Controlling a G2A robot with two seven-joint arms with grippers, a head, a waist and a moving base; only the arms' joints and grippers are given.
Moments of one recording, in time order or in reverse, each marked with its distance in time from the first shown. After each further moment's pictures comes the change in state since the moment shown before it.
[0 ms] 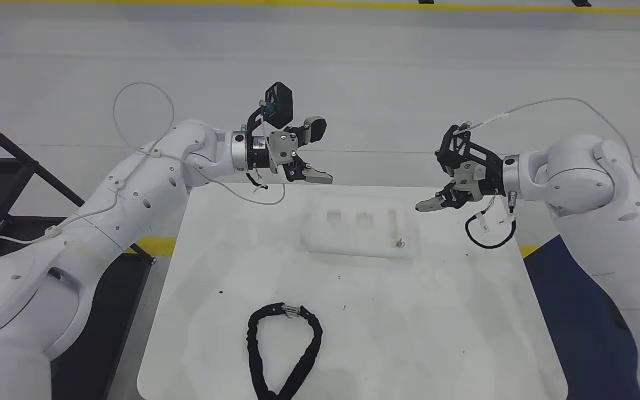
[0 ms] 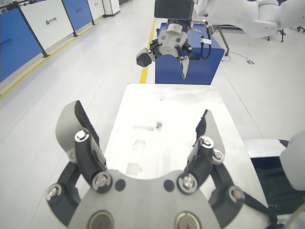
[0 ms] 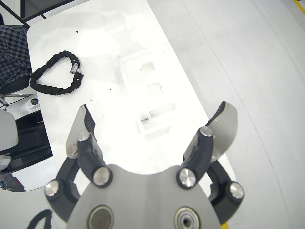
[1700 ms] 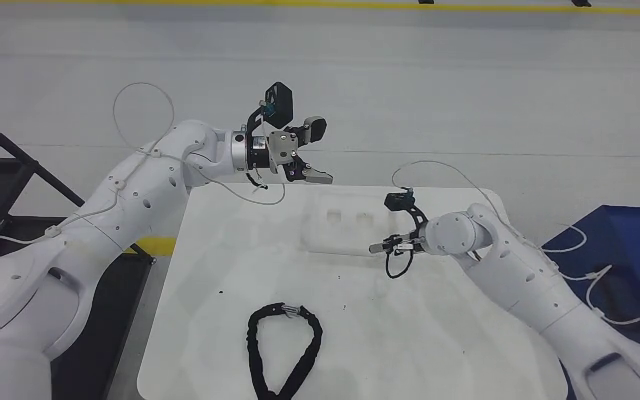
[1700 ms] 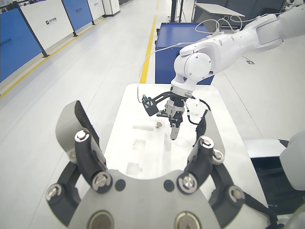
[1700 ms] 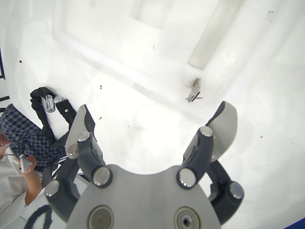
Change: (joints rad) left arm 0.000 0.000 0.000 0.000 0.000 0.000 0.000; right arm -0.086 -0.191 -0.350 0.178 0.058 0.915 -0.020
